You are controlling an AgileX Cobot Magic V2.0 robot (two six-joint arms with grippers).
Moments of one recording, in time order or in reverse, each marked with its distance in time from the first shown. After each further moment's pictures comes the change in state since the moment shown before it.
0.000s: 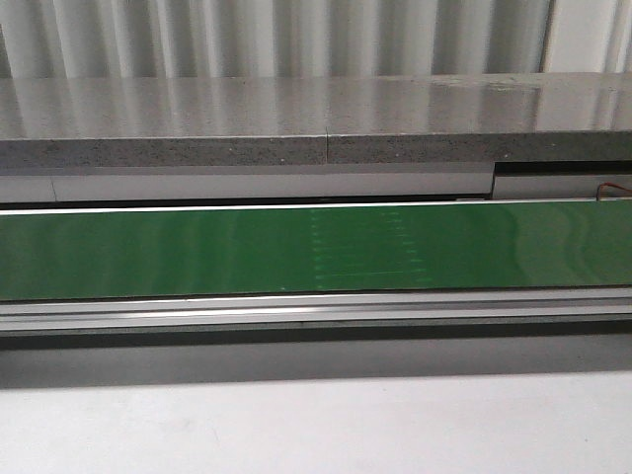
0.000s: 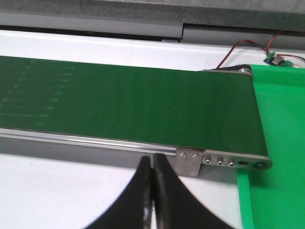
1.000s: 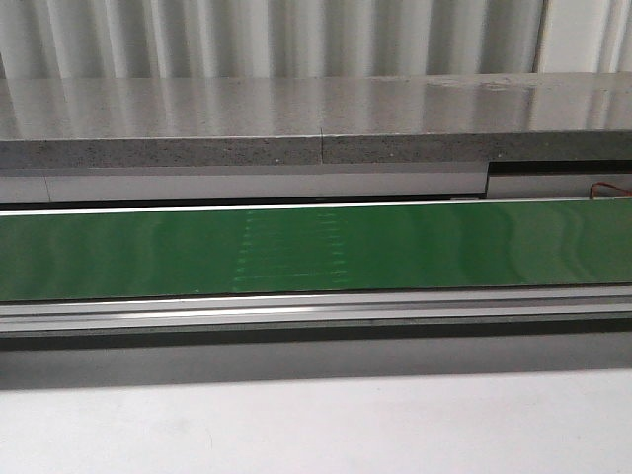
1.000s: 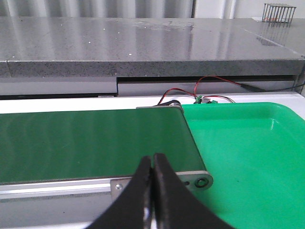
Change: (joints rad) left arm 0.000 0.000 0.000 0.000 0.000 0.000; right arm -0.217 -0.281 0.423 -0.025 -0.478 0.000
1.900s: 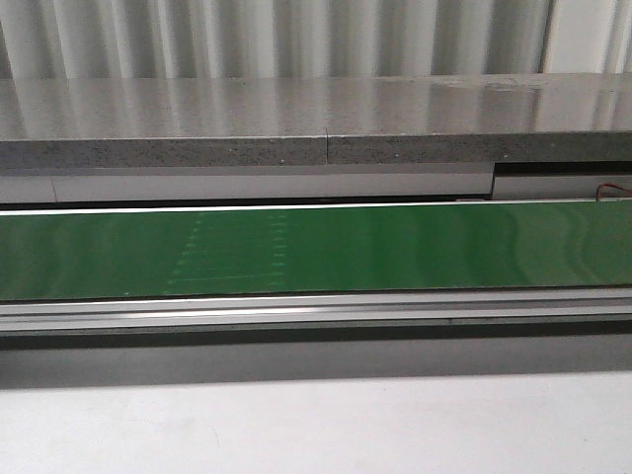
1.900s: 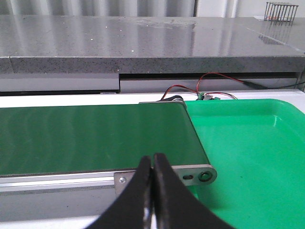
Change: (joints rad) left arm 0.000 0.000 0.000 0.000 -0.002 0.000; right arm -0.002 -0.059 0.011 -0.001 0.052 0.000
